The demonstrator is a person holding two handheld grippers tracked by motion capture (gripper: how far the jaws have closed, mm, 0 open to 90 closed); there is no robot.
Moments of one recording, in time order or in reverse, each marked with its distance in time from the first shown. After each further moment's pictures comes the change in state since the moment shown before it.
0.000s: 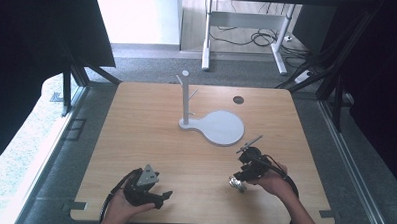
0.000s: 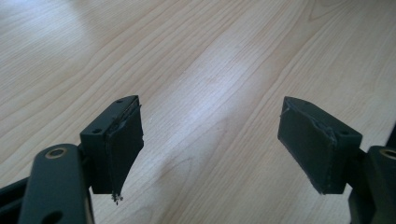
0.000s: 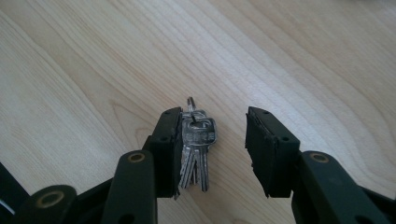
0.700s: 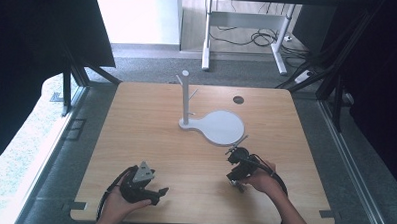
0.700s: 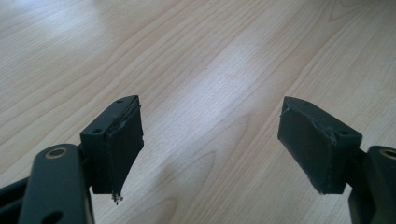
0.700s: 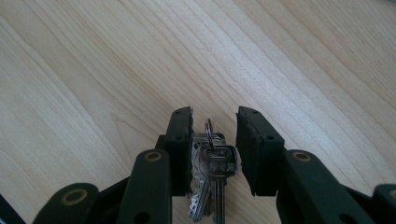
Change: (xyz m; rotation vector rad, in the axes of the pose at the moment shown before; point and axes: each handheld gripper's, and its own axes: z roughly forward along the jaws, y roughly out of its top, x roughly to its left) left arm 0.012 -0.003 -0.003 -0.005 0.013 -0.026; right arm 0.010 0.018 0.027 0.066 0.017 -0.041
